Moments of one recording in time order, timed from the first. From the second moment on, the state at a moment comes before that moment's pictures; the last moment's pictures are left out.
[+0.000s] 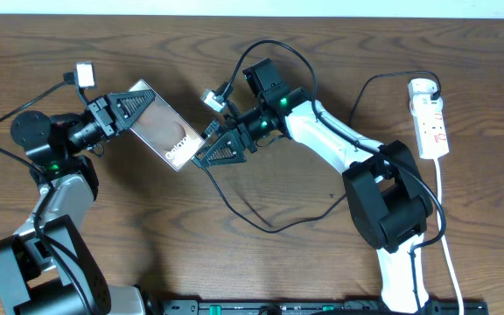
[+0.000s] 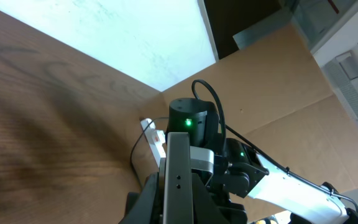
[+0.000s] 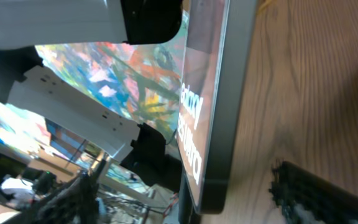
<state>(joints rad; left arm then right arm) 0.38 1.60 0.74 1.04 1.38 -1.24 0.57 2.17 1.62 -0.45 -1.54 -0.12</state>
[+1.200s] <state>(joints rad) 0.51 1.60 0.74 1.04 1.47 -1.24 0.42 2.17 1.62 -0.46 -1.28 -0.07</state>
